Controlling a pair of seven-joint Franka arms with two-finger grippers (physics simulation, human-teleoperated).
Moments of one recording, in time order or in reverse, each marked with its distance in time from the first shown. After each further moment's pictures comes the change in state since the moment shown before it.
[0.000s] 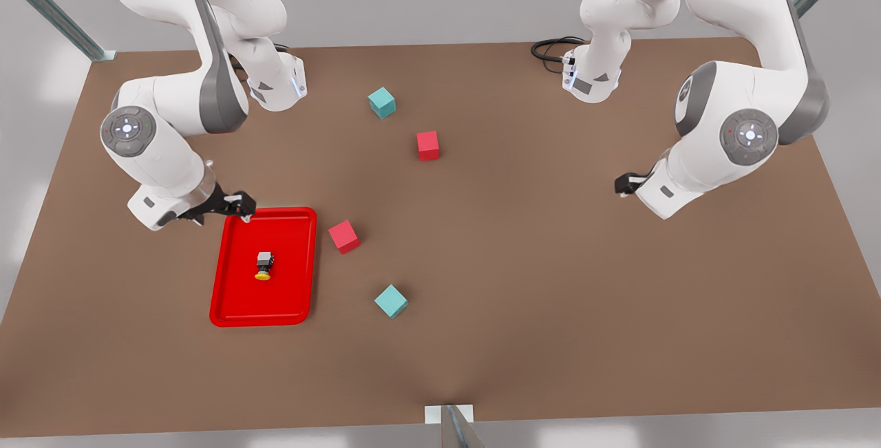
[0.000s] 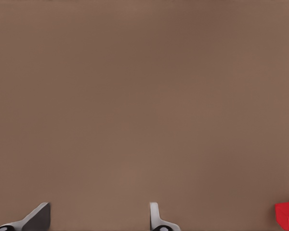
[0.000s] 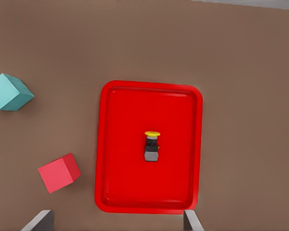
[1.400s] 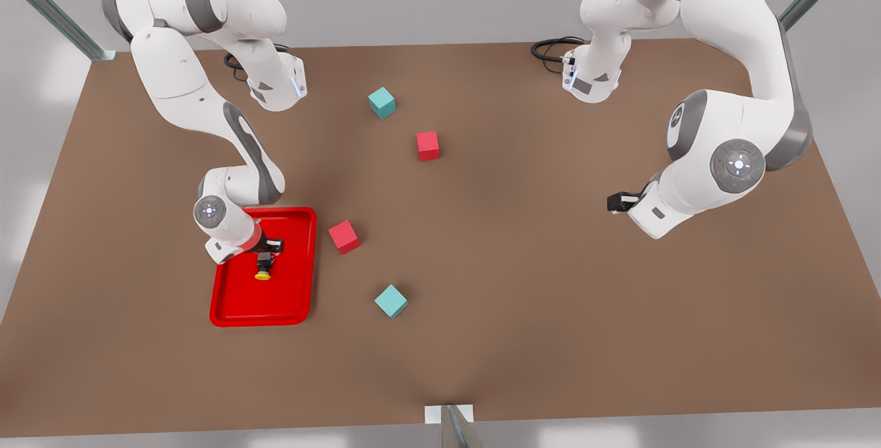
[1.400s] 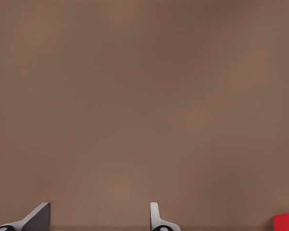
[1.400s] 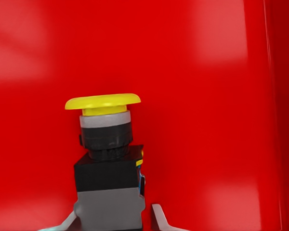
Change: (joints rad) left arm 0.001 0.067 -0.001 0.000 -0.008 0.056 -0.003; right arm -0.121 0.364 -0.001 -0.531 0.017 0.859 0.039
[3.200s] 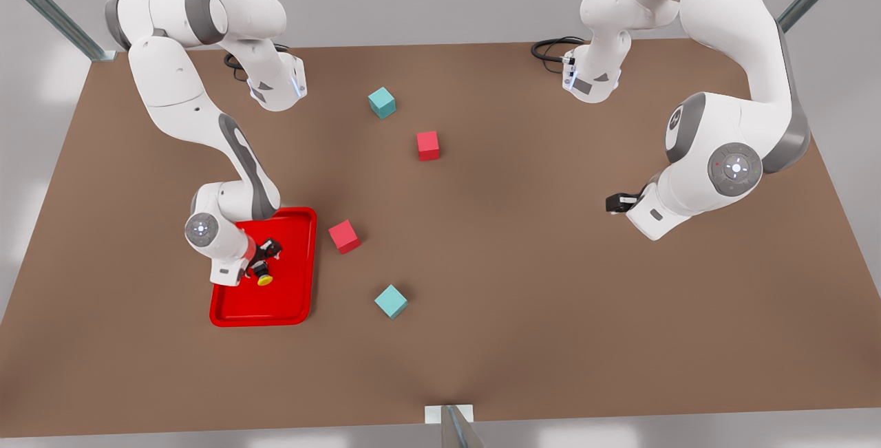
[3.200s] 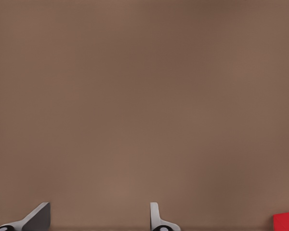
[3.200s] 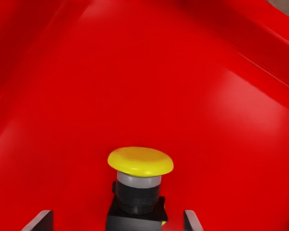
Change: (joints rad) left arm -0.002 0.006 0.000 -0.002 -0.002 -0.001 -0.001; right arm -0.010 0.067 0.004 0.169 -0.002 -0.091 -0.700
